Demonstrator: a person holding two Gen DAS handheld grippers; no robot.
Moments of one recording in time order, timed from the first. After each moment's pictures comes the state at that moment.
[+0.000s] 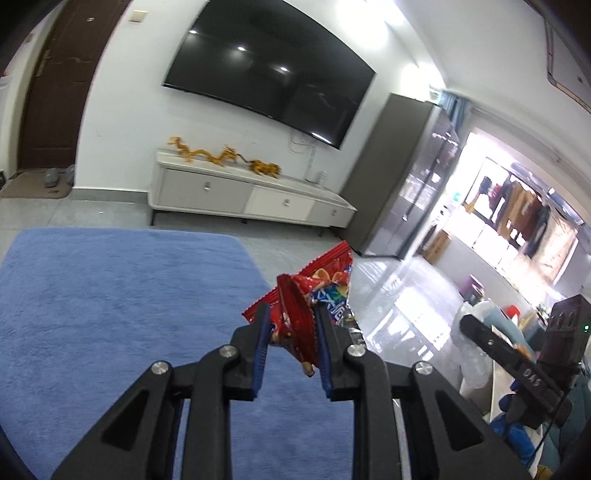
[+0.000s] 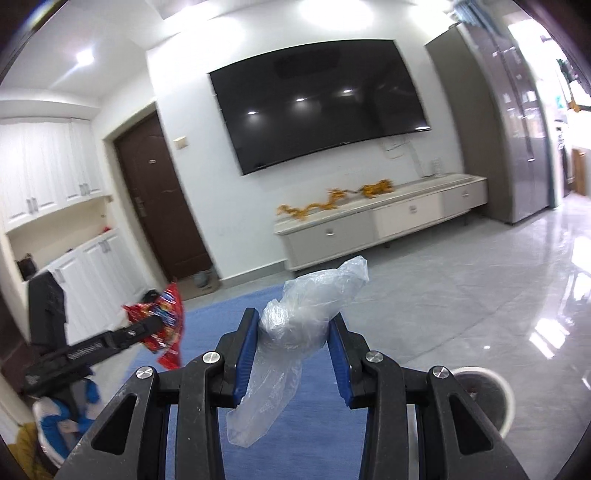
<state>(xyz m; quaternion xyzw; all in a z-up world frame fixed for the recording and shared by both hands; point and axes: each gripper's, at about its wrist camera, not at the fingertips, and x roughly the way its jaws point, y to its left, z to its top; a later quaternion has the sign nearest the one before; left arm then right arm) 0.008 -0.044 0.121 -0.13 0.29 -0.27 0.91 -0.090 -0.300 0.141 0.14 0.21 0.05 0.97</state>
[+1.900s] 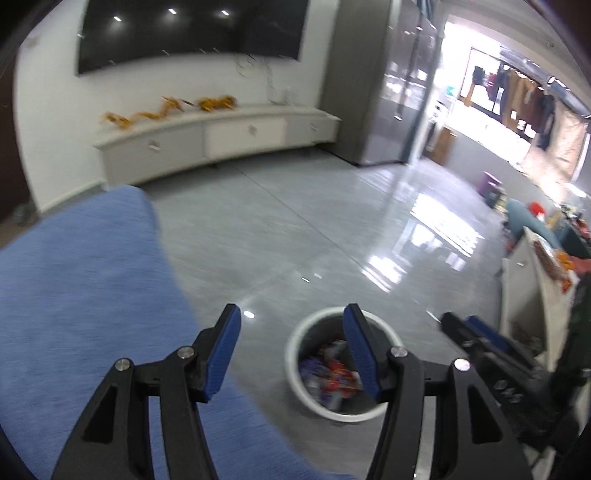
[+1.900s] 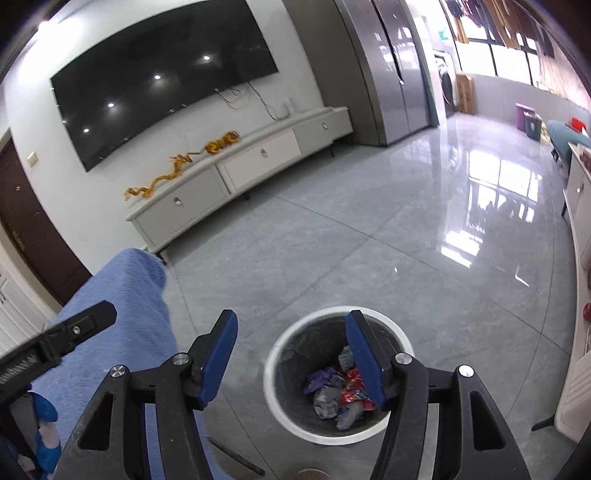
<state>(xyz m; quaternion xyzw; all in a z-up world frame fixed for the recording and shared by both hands) 0.065 -0.307 0.024 0.04 0.37 -0.26 0.89 -0.065 -0.464 0.013 0.22 0.30 -0.15 0.92</state>
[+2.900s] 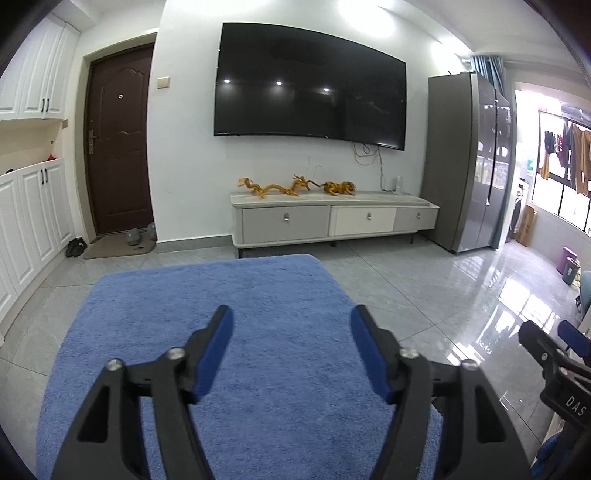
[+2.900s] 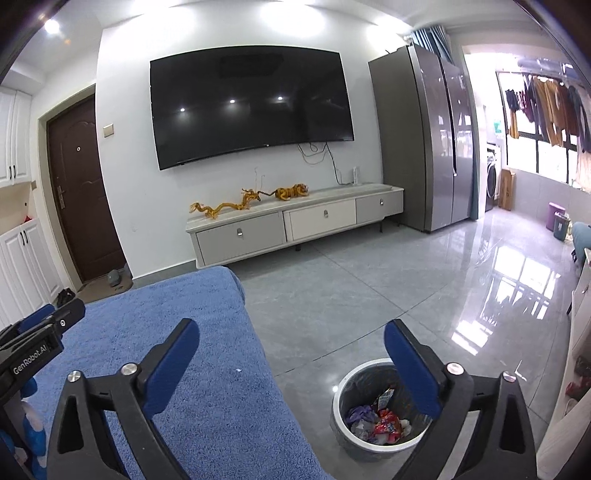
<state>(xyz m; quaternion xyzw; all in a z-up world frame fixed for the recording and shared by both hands) -0.021 -0.099 0.092 0.00 0.22 -0.07 0.97 -0.090 -0.303 0.095 0.09 0.21 -0.11 0.97</state>
